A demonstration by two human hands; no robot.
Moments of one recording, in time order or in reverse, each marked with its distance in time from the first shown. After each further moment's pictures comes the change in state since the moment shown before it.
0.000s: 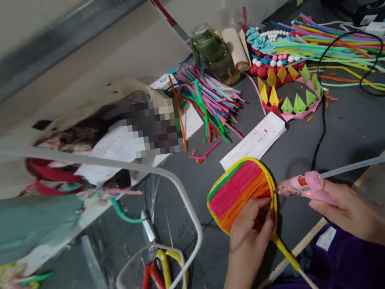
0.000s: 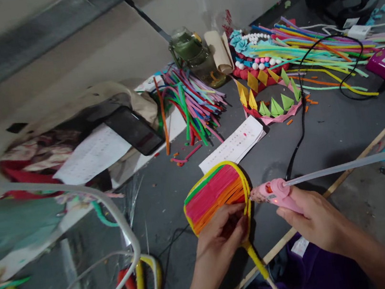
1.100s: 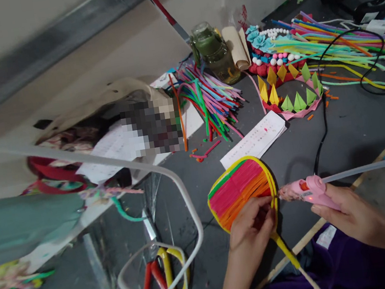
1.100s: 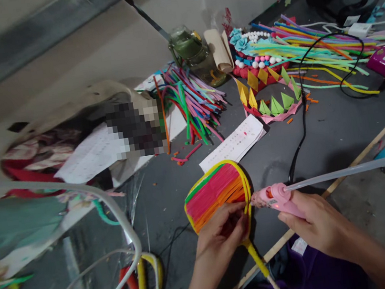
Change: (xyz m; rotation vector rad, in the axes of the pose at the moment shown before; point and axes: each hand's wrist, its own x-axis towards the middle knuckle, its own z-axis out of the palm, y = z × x) left_hand 0.004 0.007 -0.002 -0.010 0.001 -0.020; right_hand -0.008 -0.003 0.000 -0.012 -0.036 -0.021
